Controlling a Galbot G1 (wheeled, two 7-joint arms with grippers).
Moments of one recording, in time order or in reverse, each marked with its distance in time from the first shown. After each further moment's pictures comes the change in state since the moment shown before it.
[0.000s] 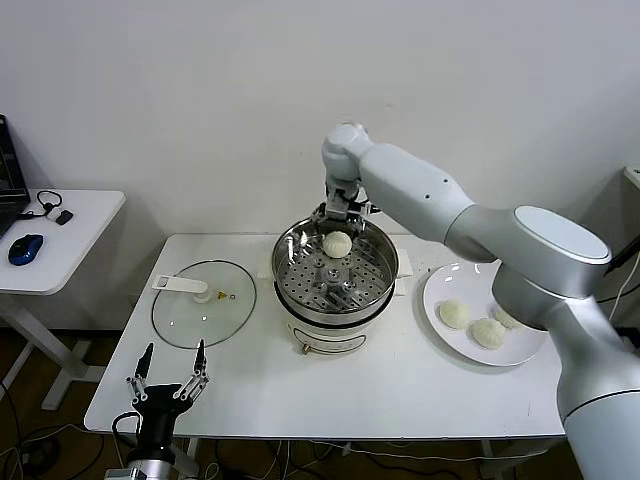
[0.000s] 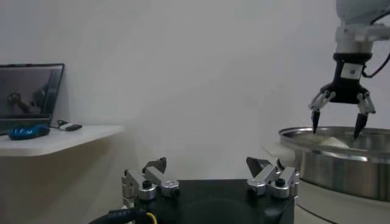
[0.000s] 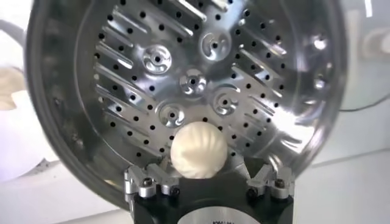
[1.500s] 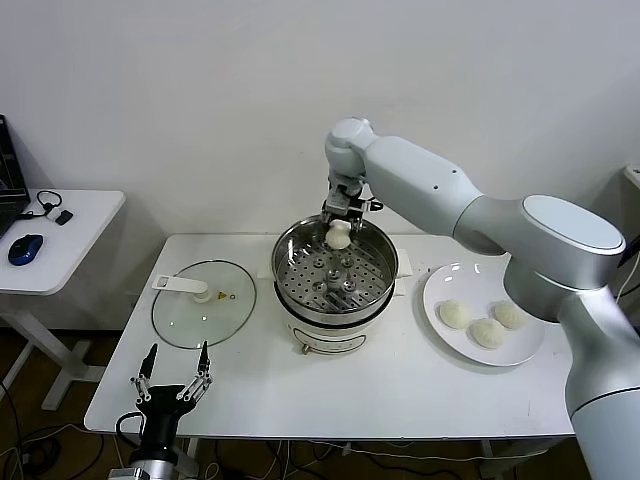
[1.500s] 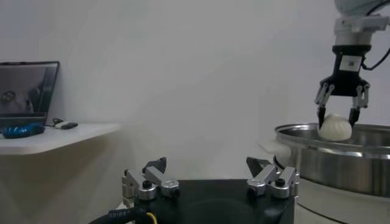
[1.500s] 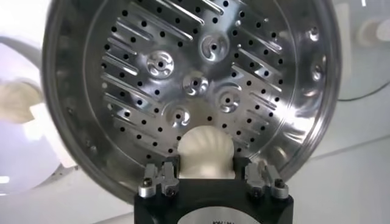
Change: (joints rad) left arm -0.002 0.000 0.005 0.008 0.007 0.001 0.004; right arm -0.067 0.068 0.010 -0.054 -0.144 -0.002 0.008
